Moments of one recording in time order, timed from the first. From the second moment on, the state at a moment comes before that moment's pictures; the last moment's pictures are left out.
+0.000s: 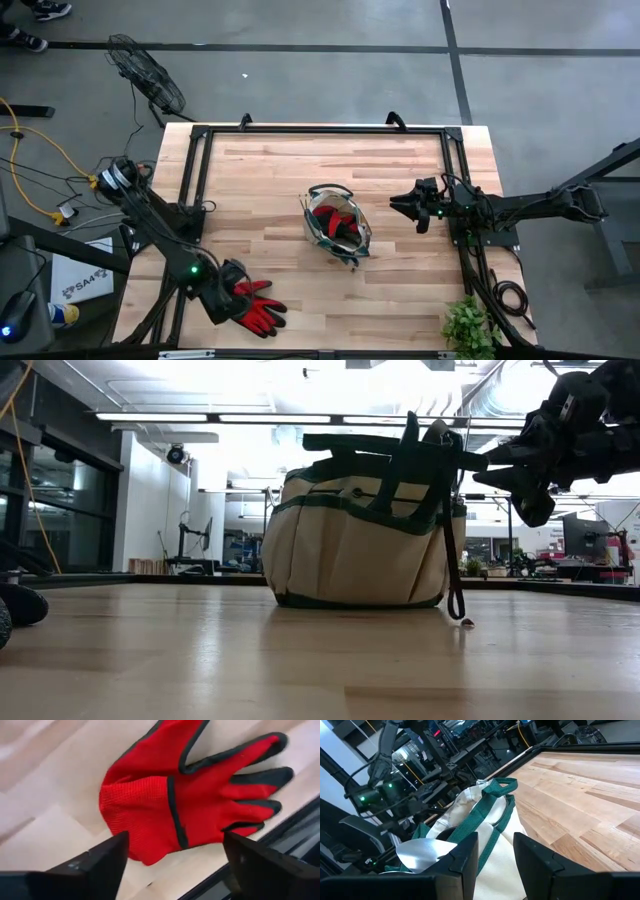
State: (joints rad) left arm -0.88 1.47 0.93 -0.67 -0.05 -1.84; right arm -0.05 0.48 0.01 0.41 0.08 0.60
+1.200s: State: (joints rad) left arm -0.80 1.82 0.94 -0.61 0.14 -2.02; right arm -0.05 0.48 0.01 0.40 0.08 0.60
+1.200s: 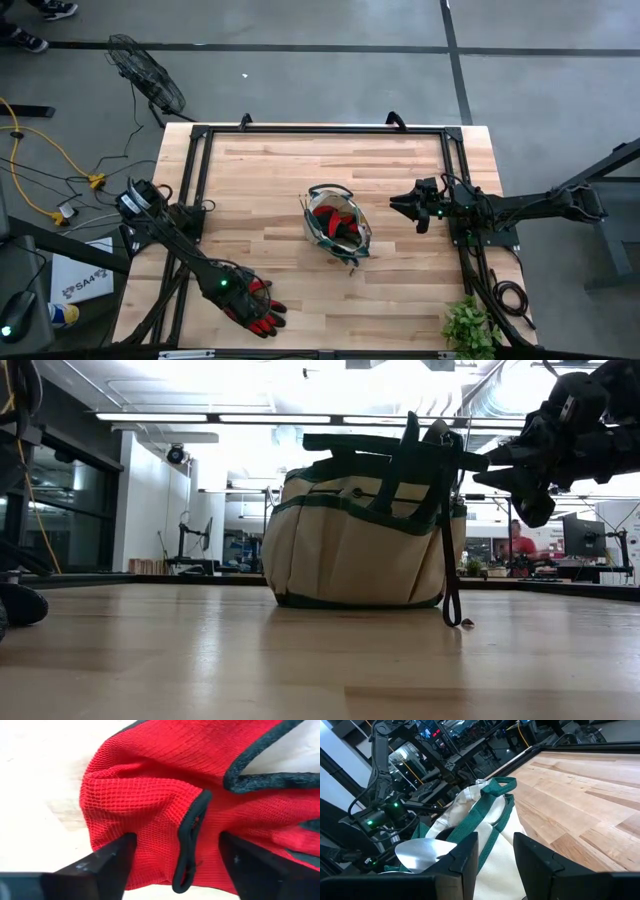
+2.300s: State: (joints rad) left arm -0.80 1.82 0.94 -0.57 0.18 -2.00; right arm -0.05 0.48 0.01 0.40 0.08 0.60
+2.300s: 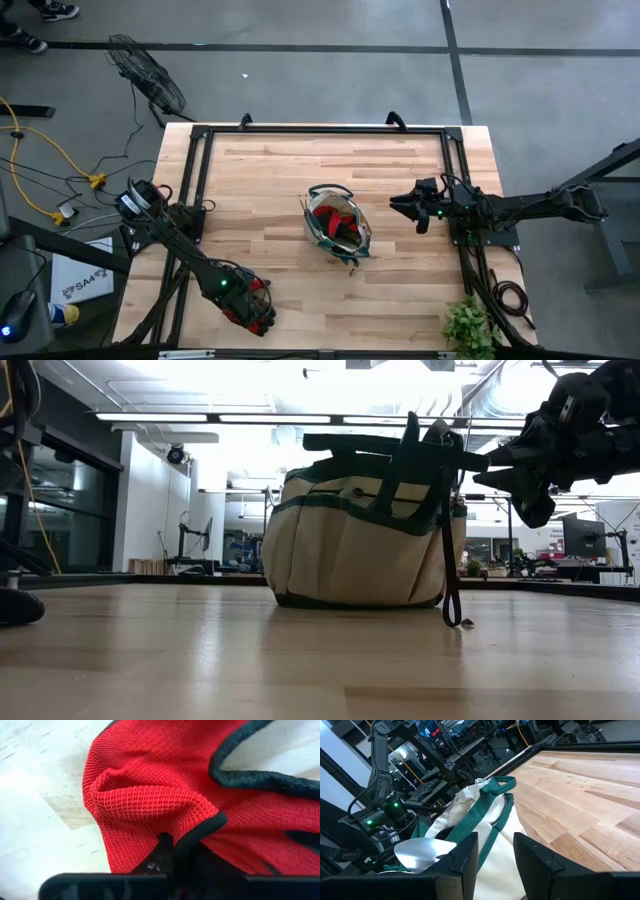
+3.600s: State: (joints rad) left arm -0.59 1.70 1.62 -1.02 -0.11 -1.25; right arm -0.05 0.48 0.01 0.40 0.08 0.60
